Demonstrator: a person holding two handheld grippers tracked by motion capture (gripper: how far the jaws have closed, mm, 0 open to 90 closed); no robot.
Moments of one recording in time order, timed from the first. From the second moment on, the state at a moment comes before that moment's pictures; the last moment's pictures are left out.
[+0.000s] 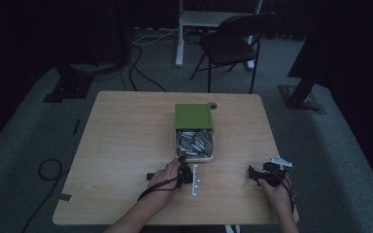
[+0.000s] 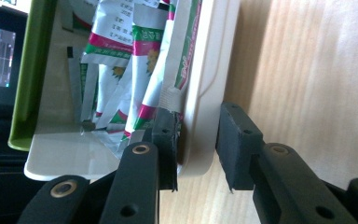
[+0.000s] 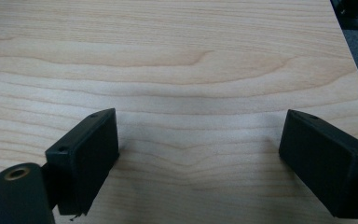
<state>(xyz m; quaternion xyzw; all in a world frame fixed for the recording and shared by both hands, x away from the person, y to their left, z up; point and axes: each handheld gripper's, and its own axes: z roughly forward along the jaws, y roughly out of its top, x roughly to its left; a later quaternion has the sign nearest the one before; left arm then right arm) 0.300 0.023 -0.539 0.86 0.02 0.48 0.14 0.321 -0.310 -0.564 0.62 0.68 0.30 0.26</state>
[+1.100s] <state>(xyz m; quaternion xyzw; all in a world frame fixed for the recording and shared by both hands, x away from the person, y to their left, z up) 0.271 0.027 -0.543 0.87 0.02 0.48 0.15 0.321 -0.310 -0.564 0.62 0.68 0.30 0.26</state>
